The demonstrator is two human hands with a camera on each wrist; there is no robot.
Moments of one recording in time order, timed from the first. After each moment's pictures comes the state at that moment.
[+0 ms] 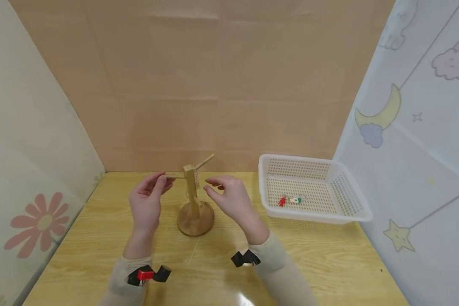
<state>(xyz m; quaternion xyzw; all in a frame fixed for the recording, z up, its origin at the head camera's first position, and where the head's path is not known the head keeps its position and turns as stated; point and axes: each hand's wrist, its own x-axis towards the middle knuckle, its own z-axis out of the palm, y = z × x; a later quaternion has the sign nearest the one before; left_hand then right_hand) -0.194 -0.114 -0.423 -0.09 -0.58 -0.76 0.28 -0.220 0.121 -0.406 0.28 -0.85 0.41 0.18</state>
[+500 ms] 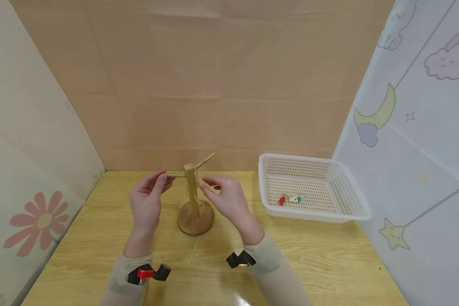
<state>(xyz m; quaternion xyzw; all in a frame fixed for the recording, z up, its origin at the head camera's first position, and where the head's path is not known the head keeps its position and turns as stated) -0.192 -0.113 -0.421 -0.09 -0.58 -0.76 0.27 -0.216 0.110 -0.406 0.26 -0.85 0.43 0.18</state>
